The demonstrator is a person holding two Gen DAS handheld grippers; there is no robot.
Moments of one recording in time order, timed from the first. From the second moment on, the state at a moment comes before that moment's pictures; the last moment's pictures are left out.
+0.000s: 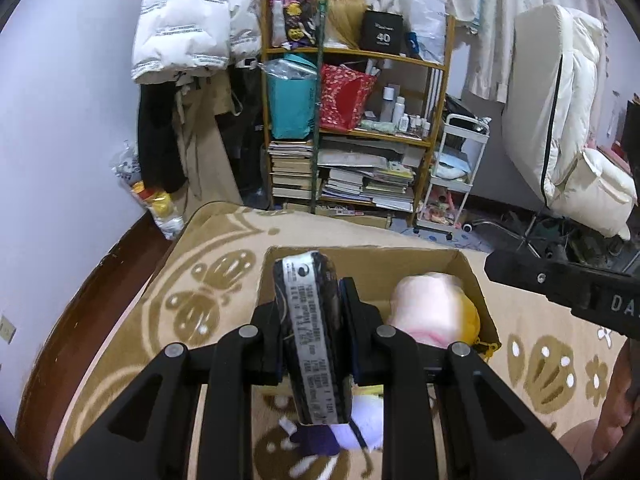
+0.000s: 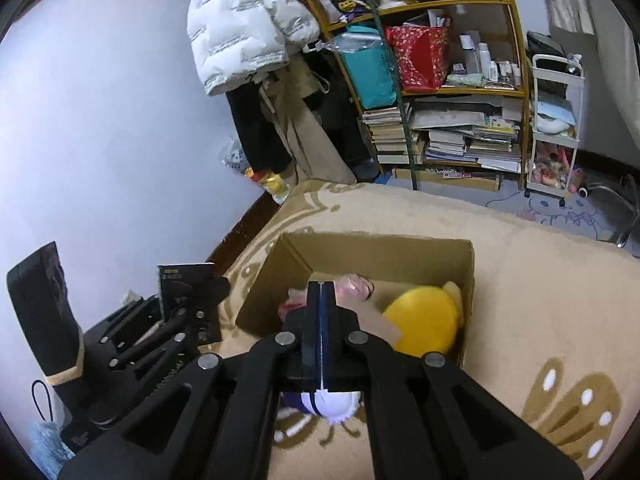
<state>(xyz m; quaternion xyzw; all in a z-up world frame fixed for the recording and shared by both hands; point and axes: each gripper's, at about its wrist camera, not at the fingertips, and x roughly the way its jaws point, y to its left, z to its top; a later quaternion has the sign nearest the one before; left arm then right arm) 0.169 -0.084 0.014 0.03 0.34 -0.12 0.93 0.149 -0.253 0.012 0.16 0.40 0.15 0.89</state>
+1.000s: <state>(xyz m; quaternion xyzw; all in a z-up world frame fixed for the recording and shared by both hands) 0.166 -0.078 -0.010 0.06 0.40 -0.06 0.91 0.120 -0.283 0.002 0.13 0.44 0.10 0.88</state>
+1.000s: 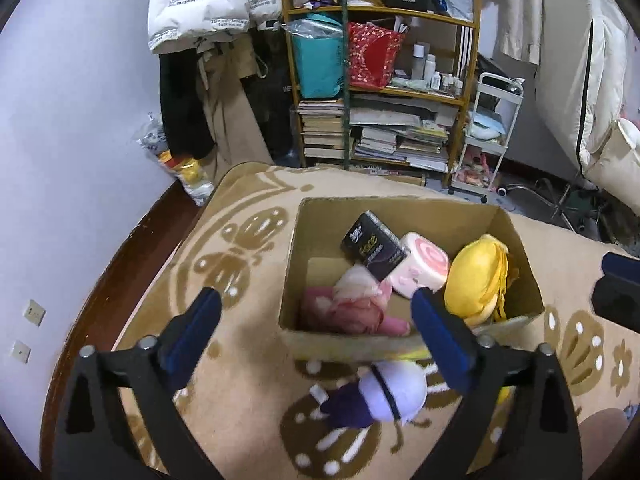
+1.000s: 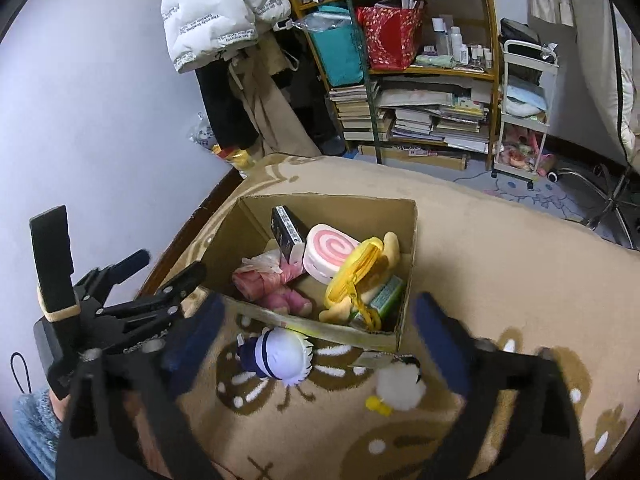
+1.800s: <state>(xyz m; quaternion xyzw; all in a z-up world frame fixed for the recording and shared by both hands) 0.121 -0.065 -0.061 0.04 0.47 -0.05 0.88 0.089 -0.299 -0.052 0.20 0.50 0.08 0.84</state>
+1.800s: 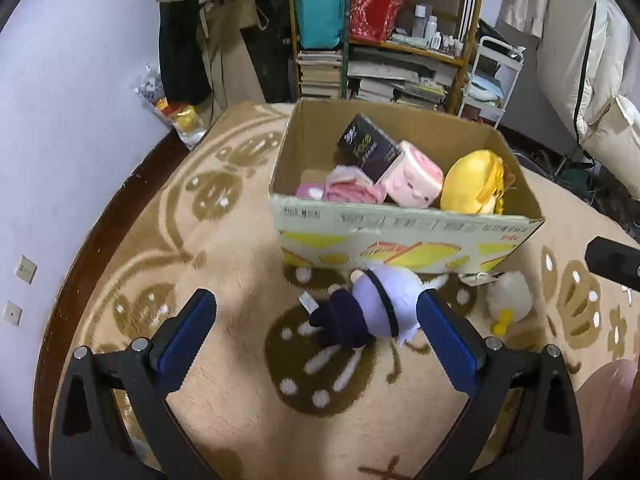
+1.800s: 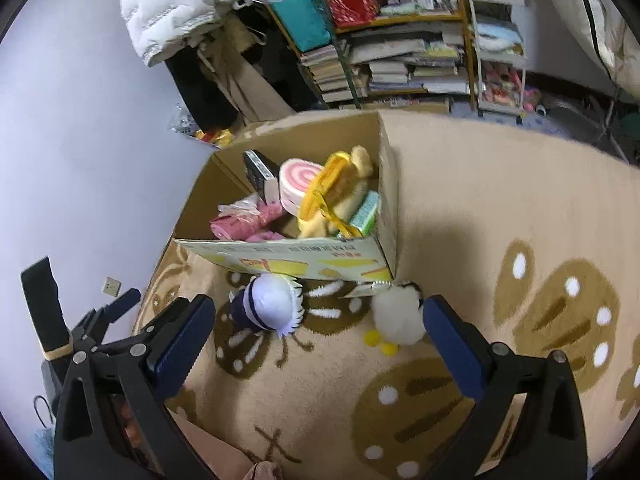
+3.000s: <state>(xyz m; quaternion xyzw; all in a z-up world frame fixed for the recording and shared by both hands) 0.173 -0.117 -0.143 0.05 0.53 -0.12 0.84 0.132 -0.314 -0.165 0.21 0.60 0.03 0.77</state>
